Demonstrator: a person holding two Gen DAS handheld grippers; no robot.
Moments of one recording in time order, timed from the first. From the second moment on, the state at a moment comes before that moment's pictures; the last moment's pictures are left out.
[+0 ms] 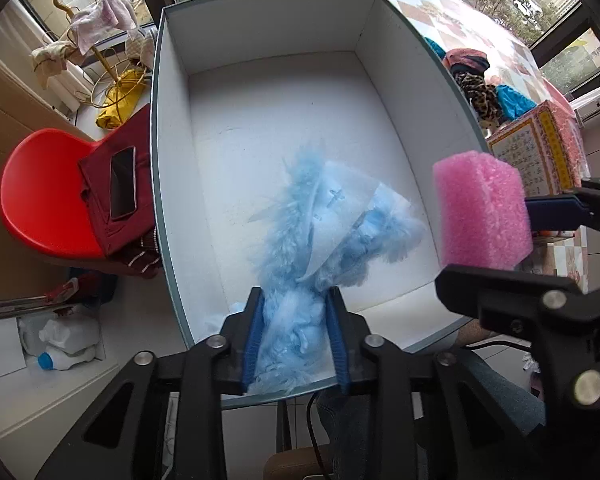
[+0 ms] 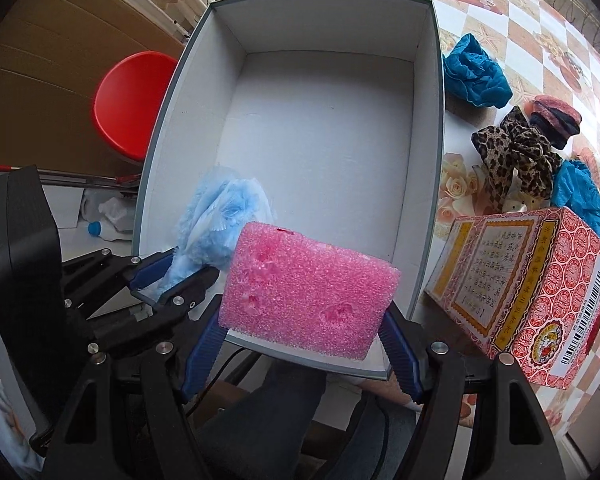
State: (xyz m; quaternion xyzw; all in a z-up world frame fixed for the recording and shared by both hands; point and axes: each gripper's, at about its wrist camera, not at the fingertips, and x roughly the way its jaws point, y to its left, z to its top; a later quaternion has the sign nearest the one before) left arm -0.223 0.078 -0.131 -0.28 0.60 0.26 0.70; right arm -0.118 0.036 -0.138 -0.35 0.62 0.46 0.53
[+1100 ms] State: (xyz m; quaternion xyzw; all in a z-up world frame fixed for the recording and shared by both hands) left arm -0.172 0.104 -0.040 -0.30 0.53 0.21 0.77; right arm -0.021 -0.022 0.003 -0.15 0.59 0.44 0.66
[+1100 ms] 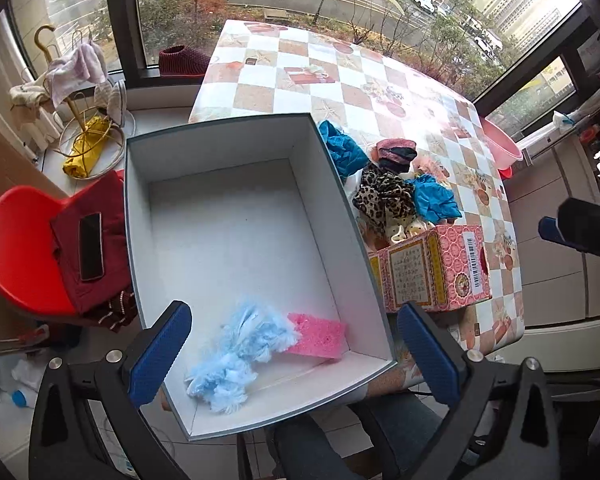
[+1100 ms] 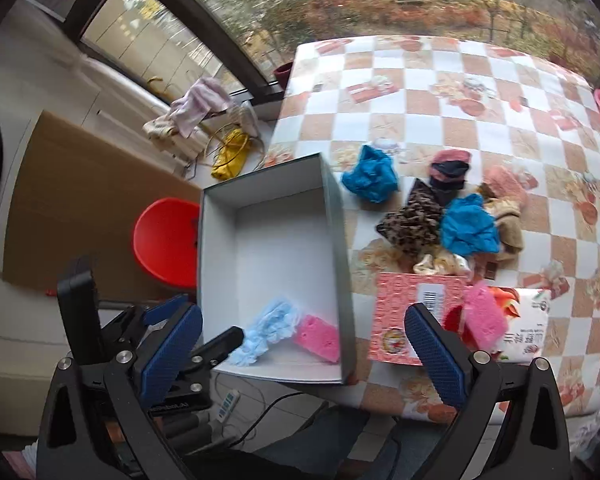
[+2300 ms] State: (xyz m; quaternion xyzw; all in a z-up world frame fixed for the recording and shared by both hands) left arm 0.110 0.167 -0.206 -0.18 0.73 0.24 0.61; right arm 0.229 -0.086 -0.222 -0.15 0.75 0.21 0.61
